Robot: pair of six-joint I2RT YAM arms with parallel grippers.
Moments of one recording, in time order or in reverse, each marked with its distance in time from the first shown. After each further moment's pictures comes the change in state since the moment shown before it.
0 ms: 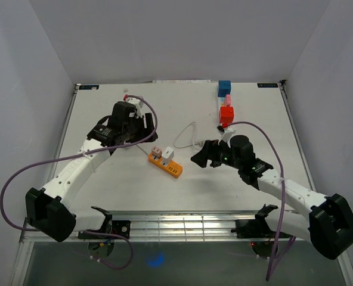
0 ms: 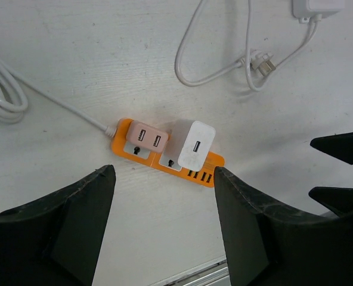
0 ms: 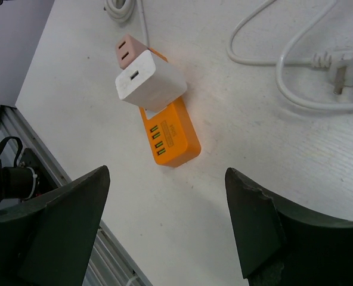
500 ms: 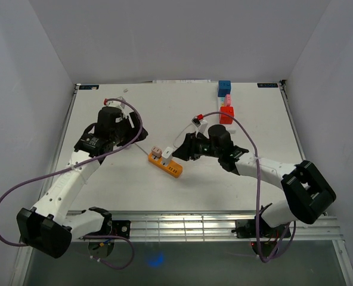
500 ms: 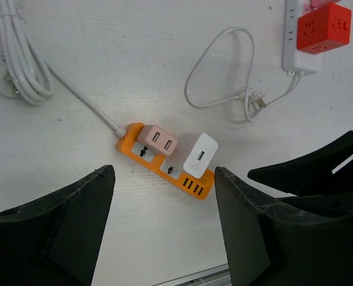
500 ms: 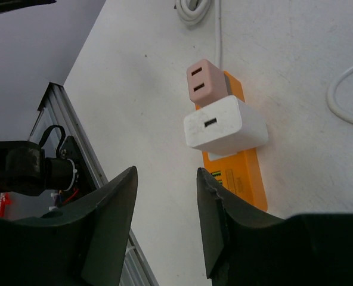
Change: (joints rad) left arm 0.082 -0.184 -0.125 0.051 -0.042 -0.165; right arm 0.102 0.343 0.195 0.199 -0.142 0.043
